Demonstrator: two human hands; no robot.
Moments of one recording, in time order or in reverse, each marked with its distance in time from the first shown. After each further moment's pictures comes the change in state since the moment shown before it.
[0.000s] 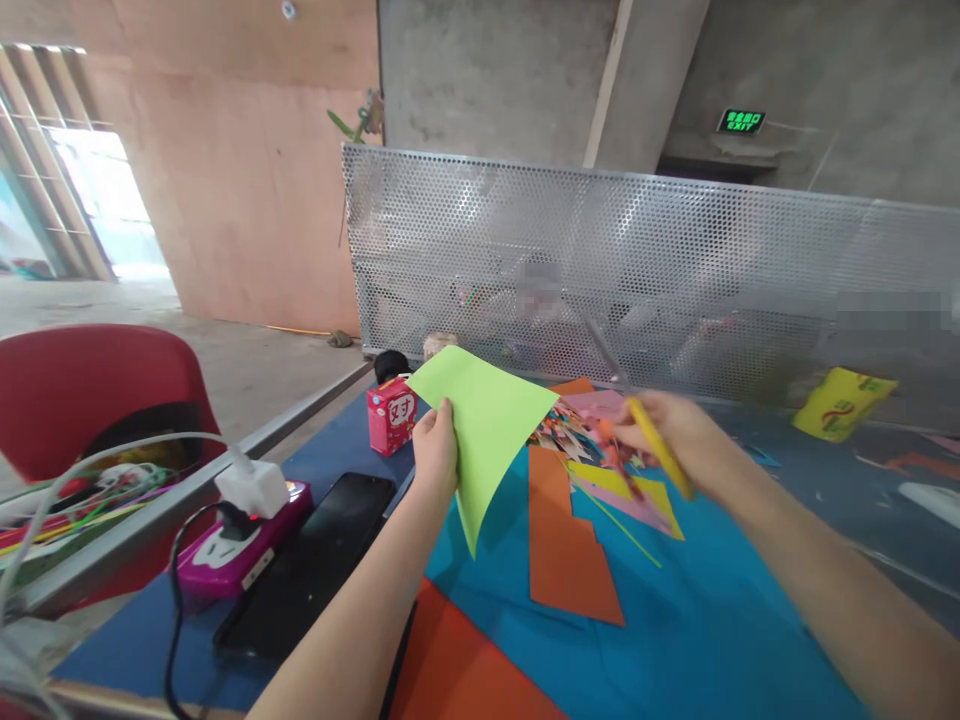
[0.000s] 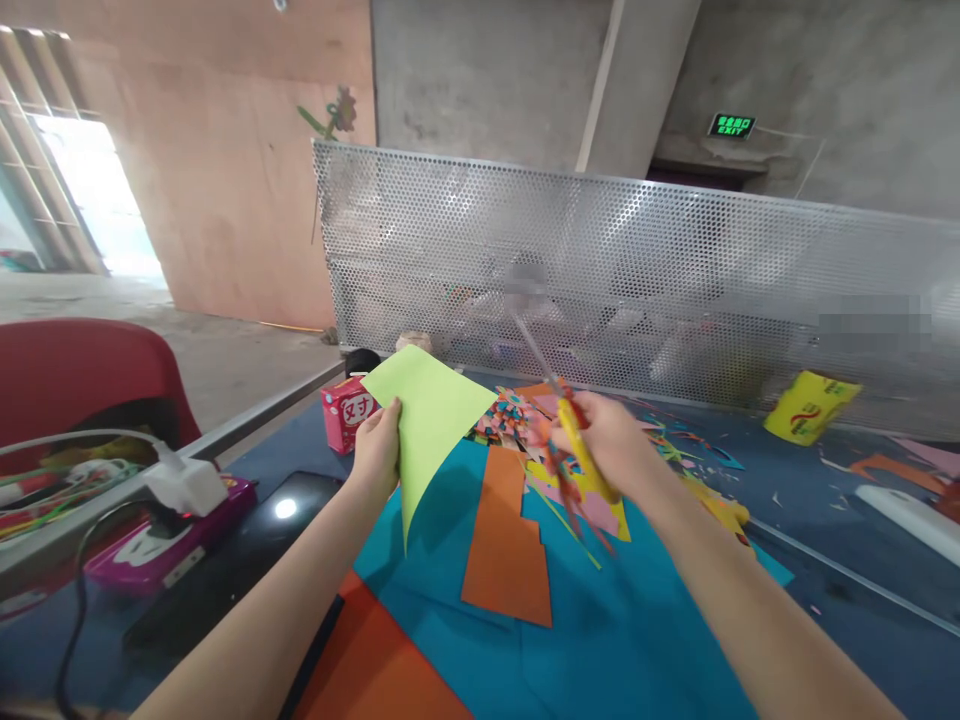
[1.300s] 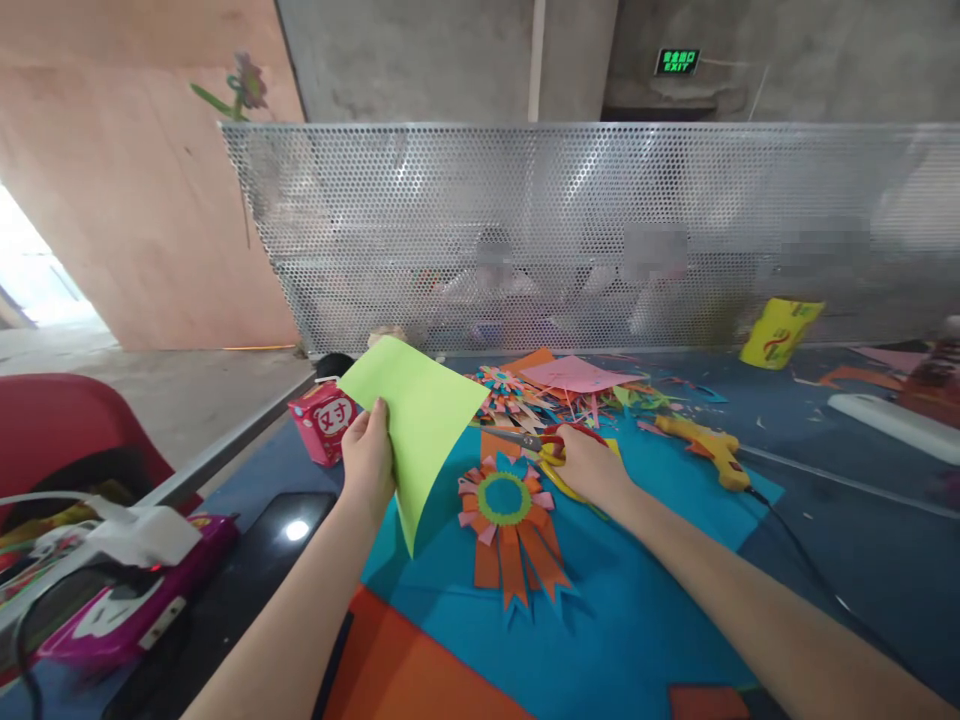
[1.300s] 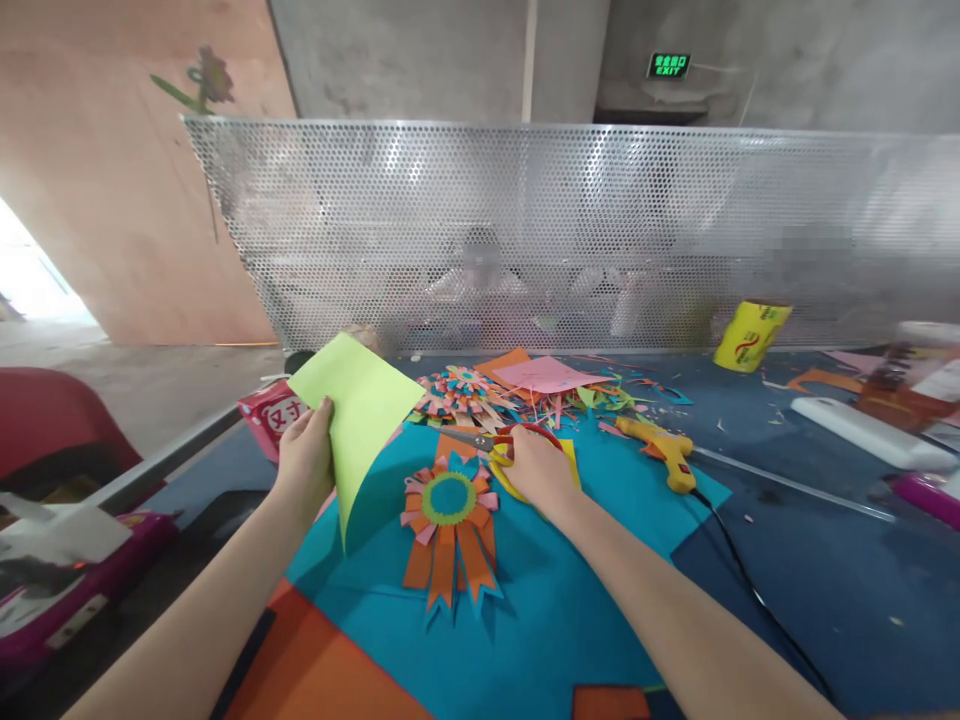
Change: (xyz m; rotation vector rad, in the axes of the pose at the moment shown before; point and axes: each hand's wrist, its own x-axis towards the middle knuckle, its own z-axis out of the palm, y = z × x) left_hand -0.004 -0.004 0.004 0.152 0.035 0.112; right_hand -0.004 0.092 0.046 -0.624 0.013 0.072
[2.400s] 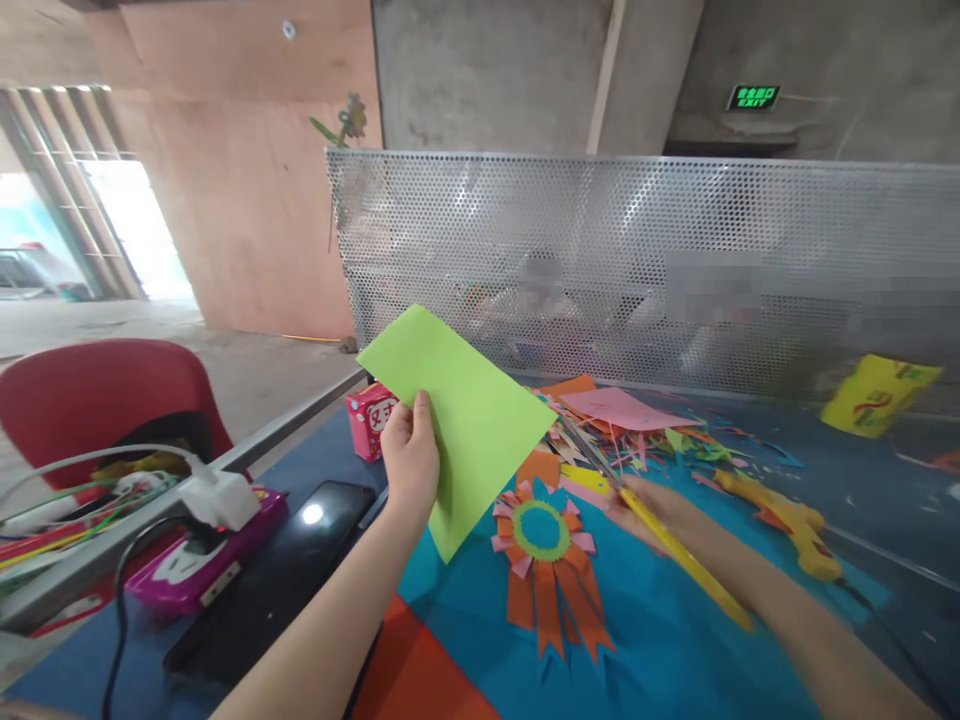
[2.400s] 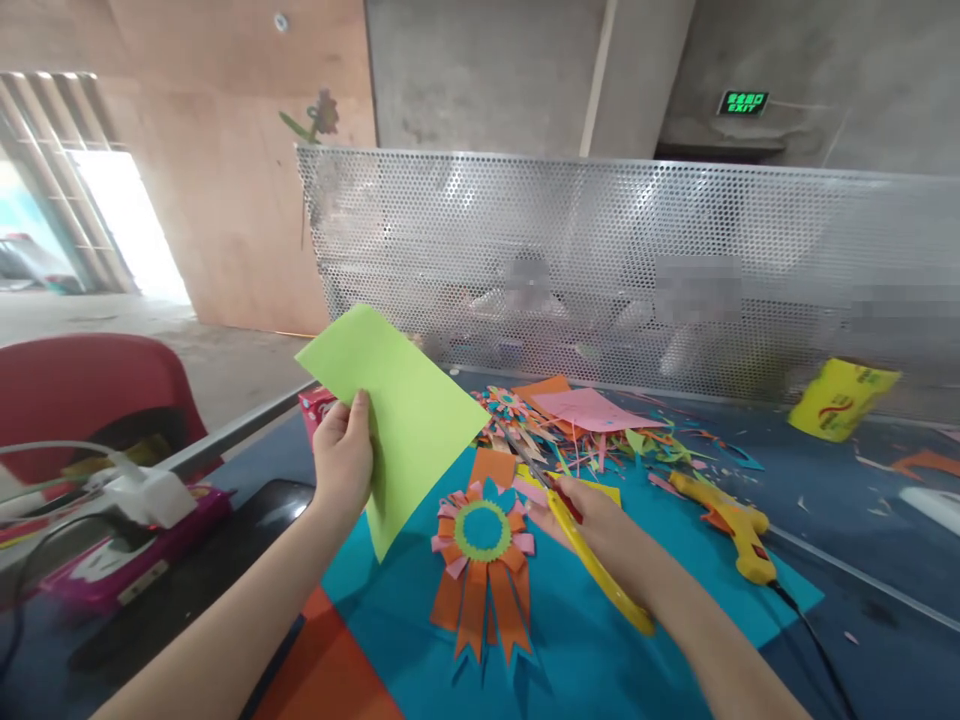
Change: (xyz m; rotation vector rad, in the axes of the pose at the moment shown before) left_hand -0.005 0.001 -0.006 0.229 0.013 0.444; right_hand -0.015 0.007 -0.033 0.527 -0.316 -0.119
